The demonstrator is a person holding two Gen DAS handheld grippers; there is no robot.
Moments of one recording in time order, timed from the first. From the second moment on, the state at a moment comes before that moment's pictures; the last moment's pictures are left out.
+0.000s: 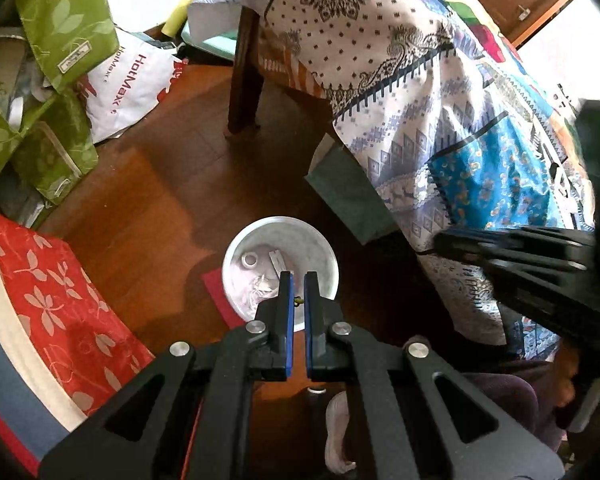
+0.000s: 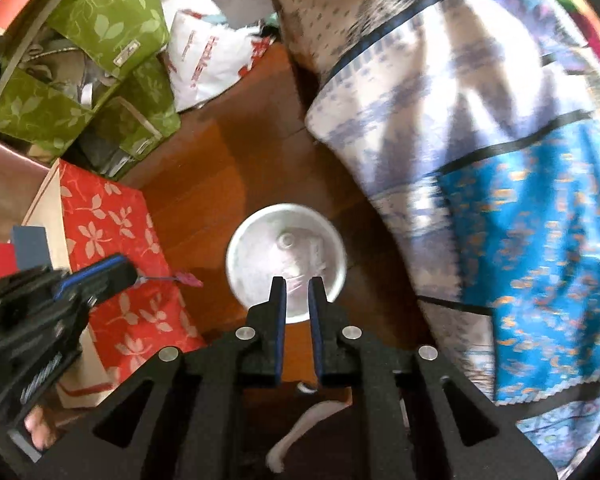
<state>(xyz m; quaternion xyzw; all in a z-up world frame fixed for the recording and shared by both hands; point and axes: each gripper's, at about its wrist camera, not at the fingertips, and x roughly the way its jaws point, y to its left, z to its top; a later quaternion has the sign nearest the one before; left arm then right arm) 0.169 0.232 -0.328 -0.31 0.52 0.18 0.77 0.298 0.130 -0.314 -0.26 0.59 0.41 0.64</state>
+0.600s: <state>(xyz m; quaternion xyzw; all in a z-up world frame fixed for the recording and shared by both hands) 0.201 0.202 -0.313 -0.24 0.55 0.18 0.78 0.298 0.065 -0.249 -0.24 0.52 0.41 0.71</state>
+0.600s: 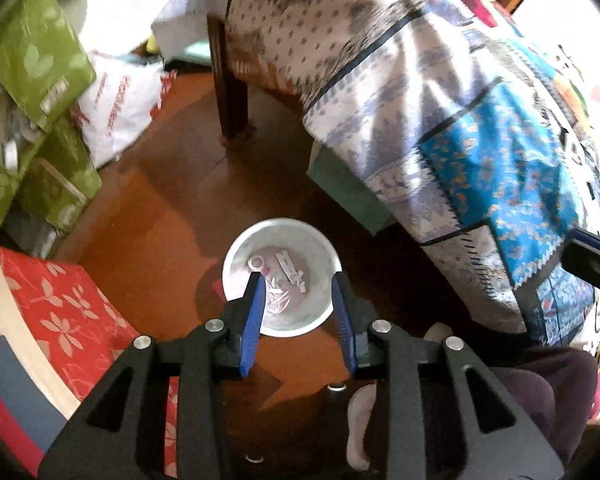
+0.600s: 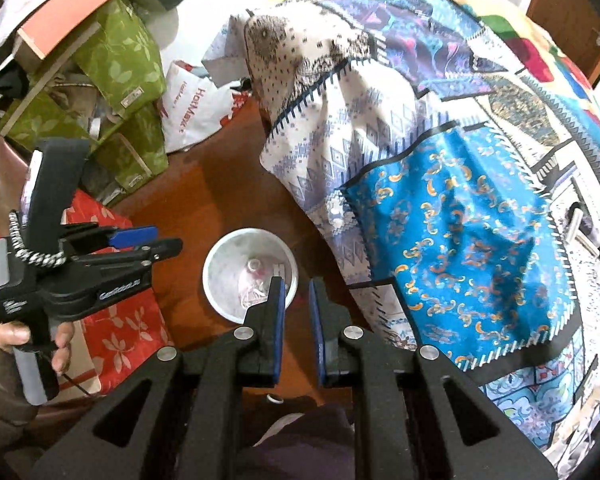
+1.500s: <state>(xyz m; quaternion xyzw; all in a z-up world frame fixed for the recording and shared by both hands) 0.155 0.086 -0.123 -0.14 0.37 0.17 0.90 0.245 -0.059 -0.113 -0.17 0.33 0.37 0.85</state>
